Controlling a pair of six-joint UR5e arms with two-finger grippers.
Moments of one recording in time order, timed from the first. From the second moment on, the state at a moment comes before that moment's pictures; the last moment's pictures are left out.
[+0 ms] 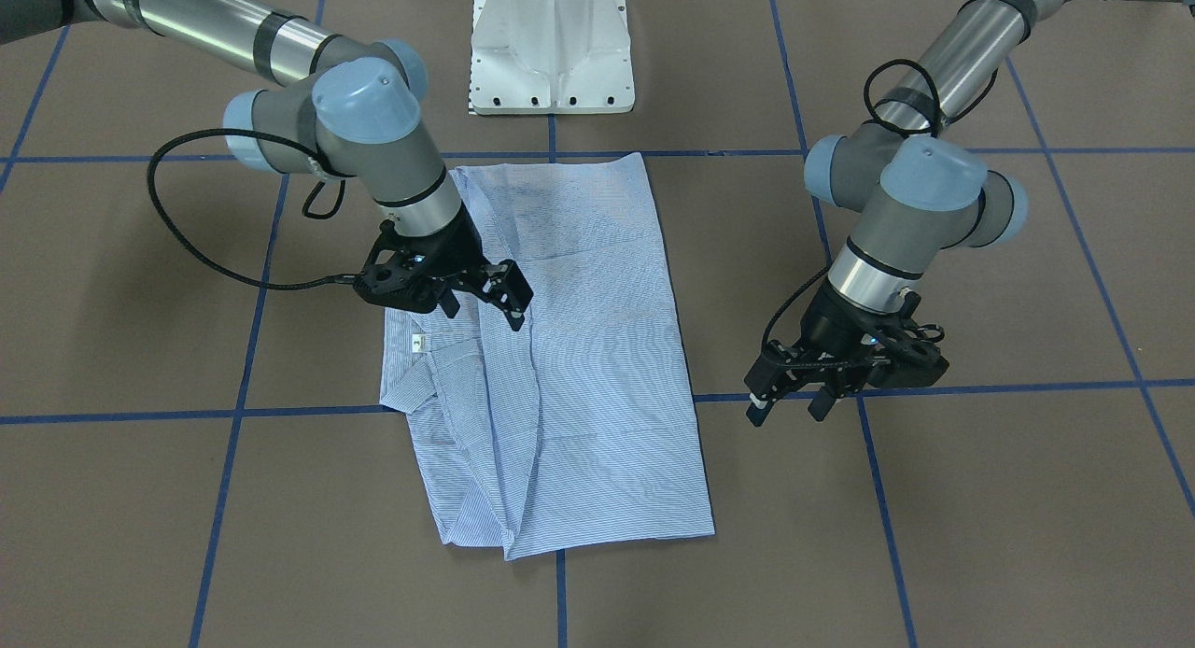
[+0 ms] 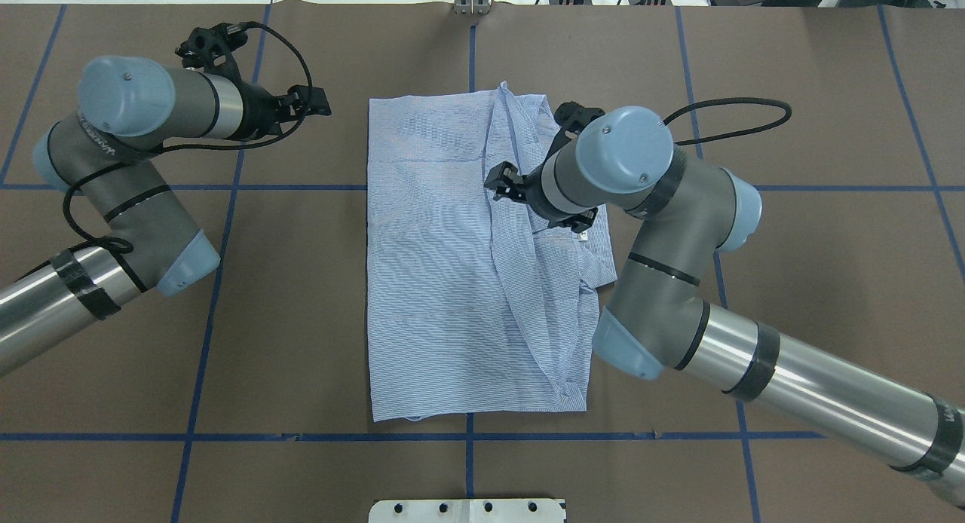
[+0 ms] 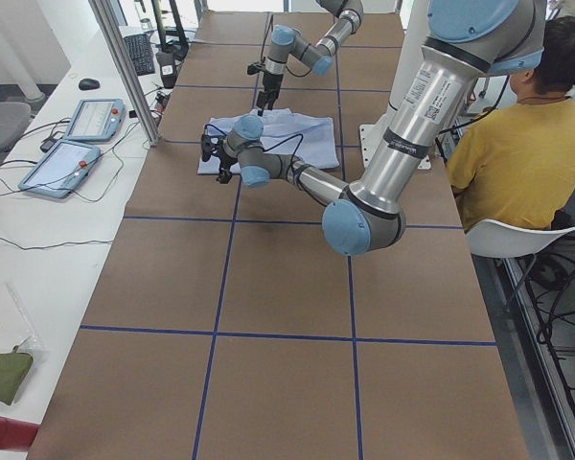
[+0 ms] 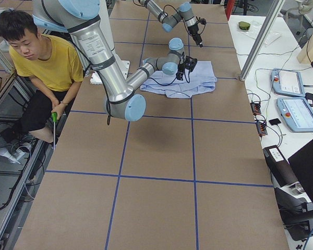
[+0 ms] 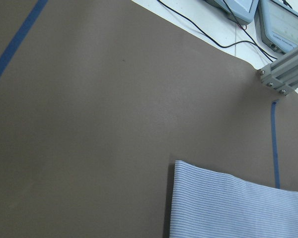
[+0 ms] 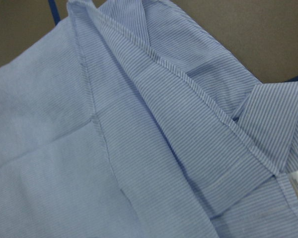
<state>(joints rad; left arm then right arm) -0.82 -2.06 -1.41 -2.42 -1.80 -1.36 0.56 -0.94 1.60 -1.26 1.79 1.55</state>
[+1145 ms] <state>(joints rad) -0.84 -1.99 -1.49 -2.38 -1.83 -1.33 0.26 -0.89 1.71 -1.88 1.42 0.97</state>
